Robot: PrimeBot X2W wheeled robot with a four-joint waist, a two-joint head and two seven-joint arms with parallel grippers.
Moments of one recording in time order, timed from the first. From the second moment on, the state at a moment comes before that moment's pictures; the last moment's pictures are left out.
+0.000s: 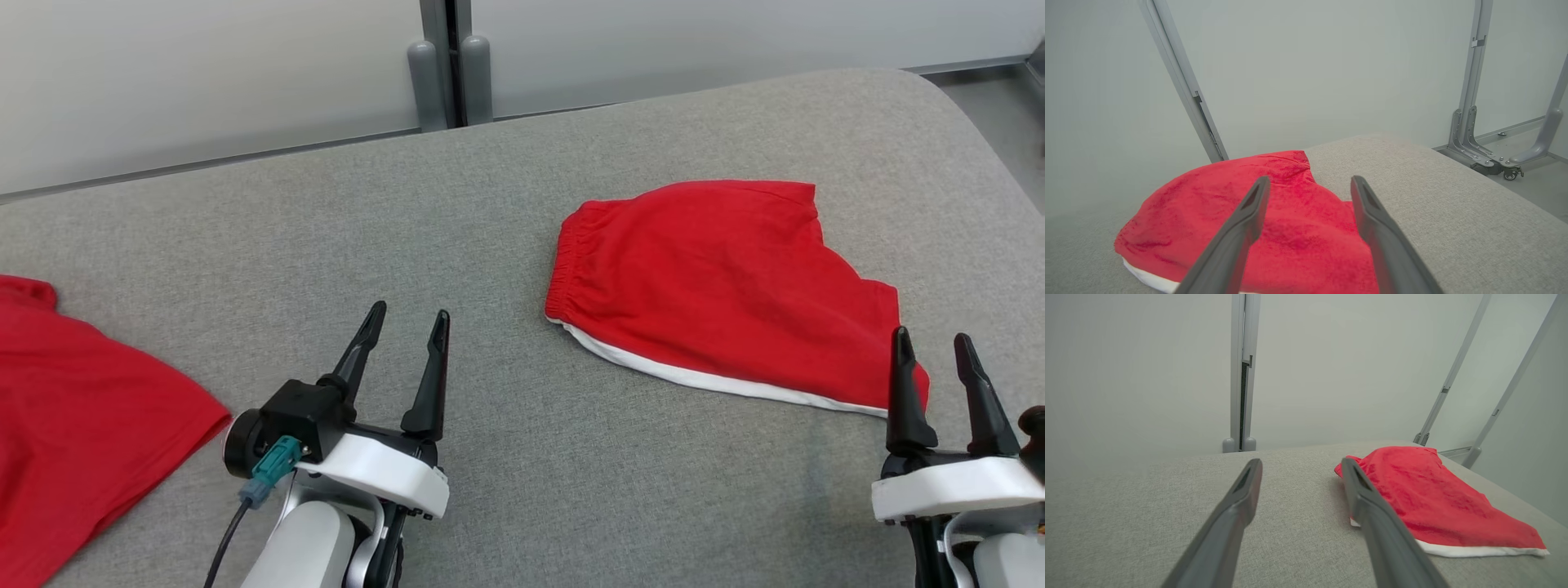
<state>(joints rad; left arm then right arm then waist) -0.25 0.05 -0.33 0.29 -0.34 0.00 -0.26 -0.14 -0.12 -0.06 0.28 0.31 0.13 -0.21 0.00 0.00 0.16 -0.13</state>
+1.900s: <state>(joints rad) -0.61 0.06 -0.61 0.81 -0.52 -0.06 -0.26 -0.17 -0.10 0.04 0.42 0.34 0.13 -0.26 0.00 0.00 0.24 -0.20</state>
